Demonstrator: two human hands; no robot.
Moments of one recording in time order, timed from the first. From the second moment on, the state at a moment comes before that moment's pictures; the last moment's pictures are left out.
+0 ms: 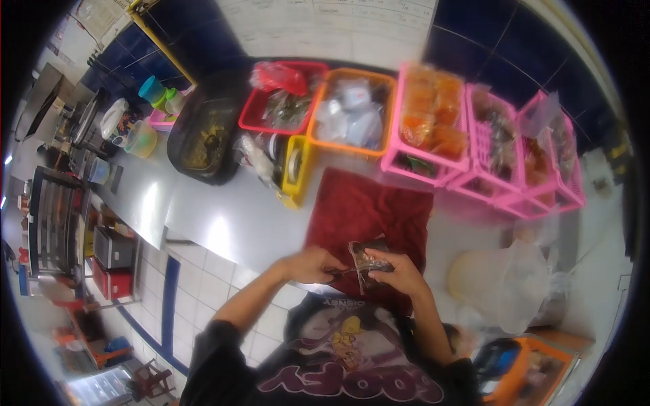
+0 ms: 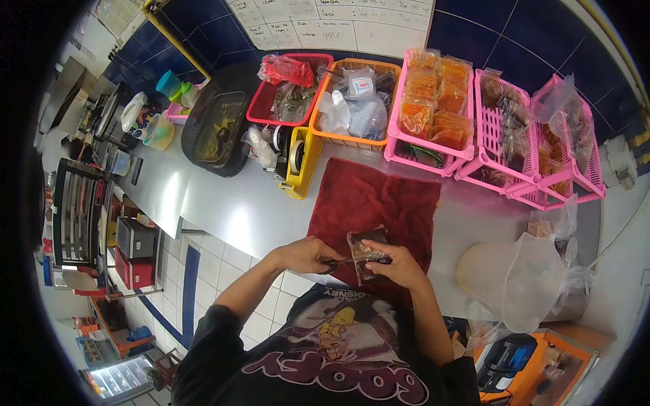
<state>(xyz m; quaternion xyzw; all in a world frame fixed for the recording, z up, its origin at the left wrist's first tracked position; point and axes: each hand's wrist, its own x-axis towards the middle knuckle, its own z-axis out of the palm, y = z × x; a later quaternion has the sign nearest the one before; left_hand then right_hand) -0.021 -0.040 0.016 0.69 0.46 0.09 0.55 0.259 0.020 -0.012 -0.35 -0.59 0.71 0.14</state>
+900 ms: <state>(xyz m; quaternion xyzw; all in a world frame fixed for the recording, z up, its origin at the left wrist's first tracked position) -0.007 -0.036 0.005 0.59 0.40 0.15 0.68 0.259 0.021 -0.002 -0.33 -0.58 0.74 0.09</state>
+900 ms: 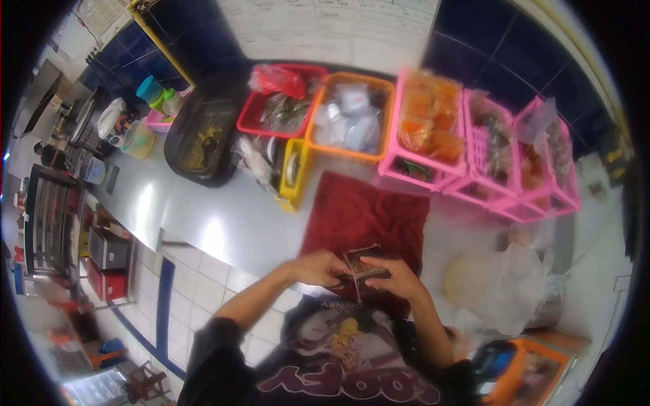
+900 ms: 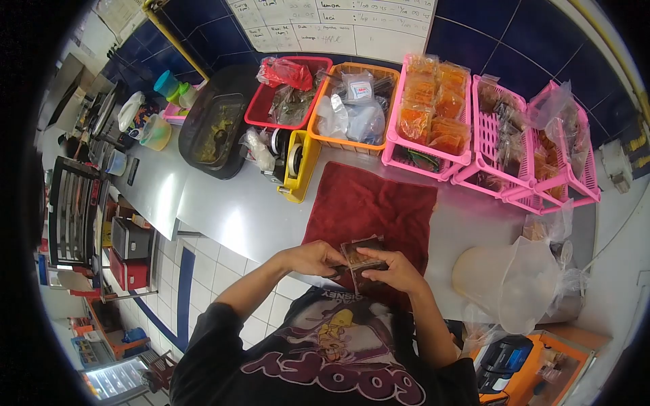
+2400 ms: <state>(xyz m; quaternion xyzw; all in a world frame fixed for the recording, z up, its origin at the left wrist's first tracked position) 0.006 -0.012 -0.033 0.65 0.32 0.28 0.63 0.234 0.033 -0.019 -0.31 -0.51 0.80 0.10</state>
